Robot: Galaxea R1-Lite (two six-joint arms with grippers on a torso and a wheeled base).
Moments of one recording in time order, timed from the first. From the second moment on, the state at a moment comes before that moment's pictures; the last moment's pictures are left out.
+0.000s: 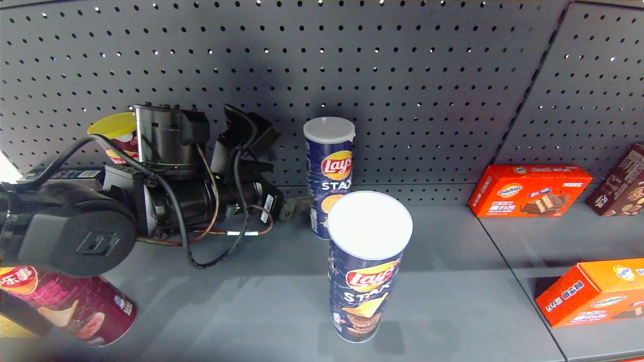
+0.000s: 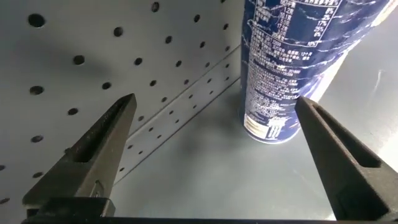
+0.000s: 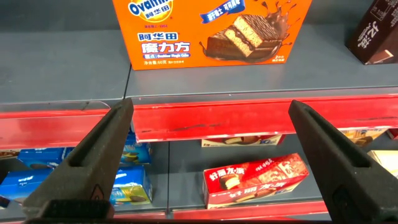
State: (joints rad) left arm -0.44 1.73 -1.05 -0.40 -0.15 0.27; right arm 0.00 0.00 0.00 0.00 -0.06 0.00
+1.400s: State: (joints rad) left arm -0.45 1.70 -1.03 -0.40 -0.12 0.27; right arm 0.00 0.00 0.00 0.00 -0.05 0.00
